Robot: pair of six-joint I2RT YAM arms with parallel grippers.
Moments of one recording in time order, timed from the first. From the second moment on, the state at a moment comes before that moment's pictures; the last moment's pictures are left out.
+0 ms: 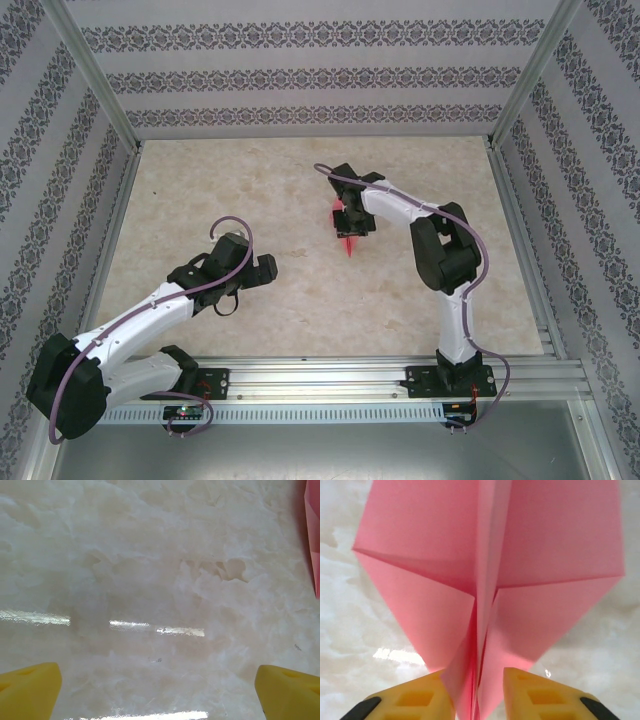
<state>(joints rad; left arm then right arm) -0.60 1.08 0.65 -0.50 -0.12 -0.77 0.51 2.09 1.60 -0.89 0.02 0.36</state>
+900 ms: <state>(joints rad) -0.29 1.04 0.48 0.04 -0.66 -0.29 0.12 1.15 0.59 -0.02 0.27 0.15</state>
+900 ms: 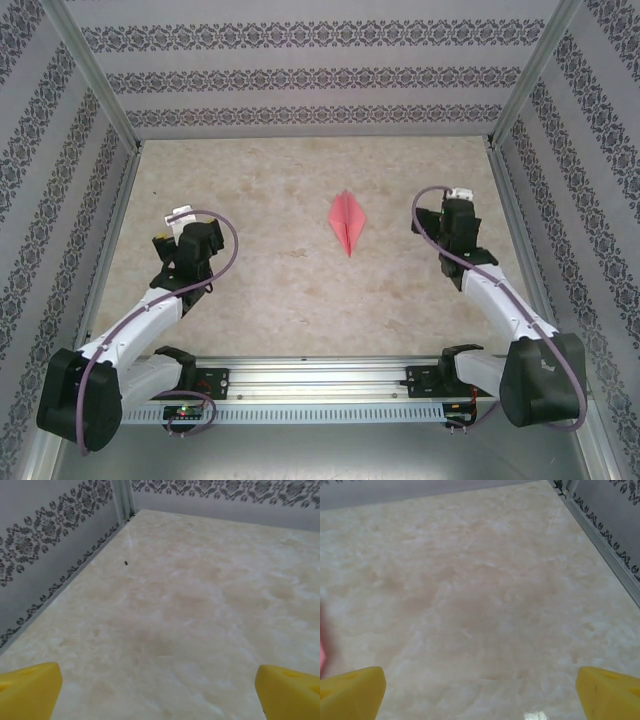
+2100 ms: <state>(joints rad) -0.09 1.56 0.40 0.83 -0.11 0.02 -0.02 1.51 0.38 0.85 0.09 0.00</state>
